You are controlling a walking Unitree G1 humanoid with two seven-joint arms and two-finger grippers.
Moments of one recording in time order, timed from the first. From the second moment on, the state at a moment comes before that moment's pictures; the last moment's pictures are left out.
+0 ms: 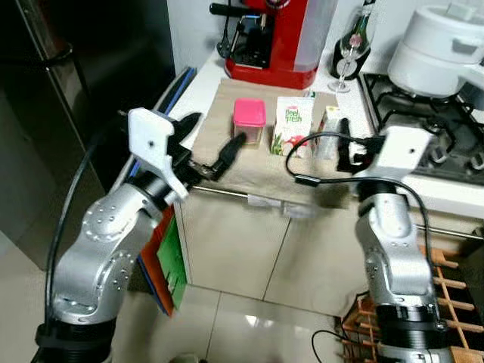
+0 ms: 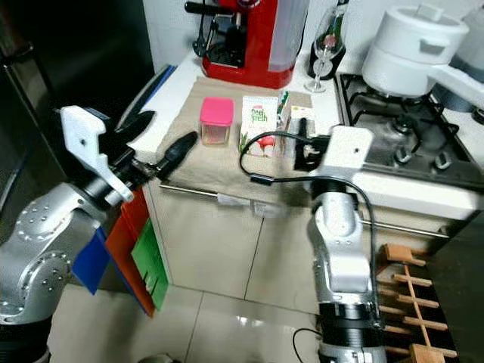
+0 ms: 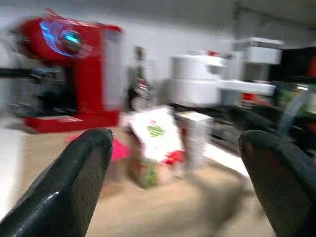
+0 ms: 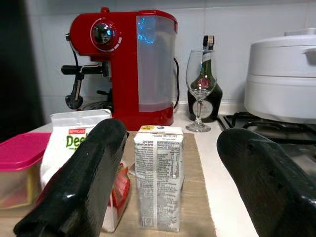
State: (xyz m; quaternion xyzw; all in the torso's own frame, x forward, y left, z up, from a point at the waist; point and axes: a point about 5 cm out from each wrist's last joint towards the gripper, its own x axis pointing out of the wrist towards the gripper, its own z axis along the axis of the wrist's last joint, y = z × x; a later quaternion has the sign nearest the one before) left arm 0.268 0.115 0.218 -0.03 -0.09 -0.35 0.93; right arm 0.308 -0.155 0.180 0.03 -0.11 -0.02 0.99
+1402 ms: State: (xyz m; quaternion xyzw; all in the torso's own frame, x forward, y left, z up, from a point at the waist) left arm 0.265 0.111 0.203 -0.07 -0.04 -0.36 0.93; right arm 0.353 -0.135 0.173 0.01 -0.08 -0.01 1.00
